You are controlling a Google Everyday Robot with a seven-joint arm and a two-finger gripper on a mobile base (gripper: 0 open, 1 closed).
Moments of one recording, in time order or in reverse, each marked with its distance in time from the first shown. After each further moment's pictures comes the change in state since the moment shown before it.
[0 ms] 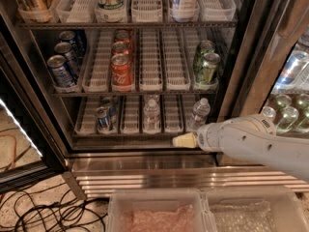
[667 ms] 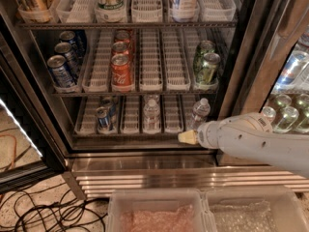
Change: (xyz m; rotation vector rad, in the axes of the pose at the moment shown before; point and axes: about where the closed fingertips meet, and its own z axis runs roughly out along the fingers) arm -0.009 -0.012 0.019 0.018 -0.024 0.013
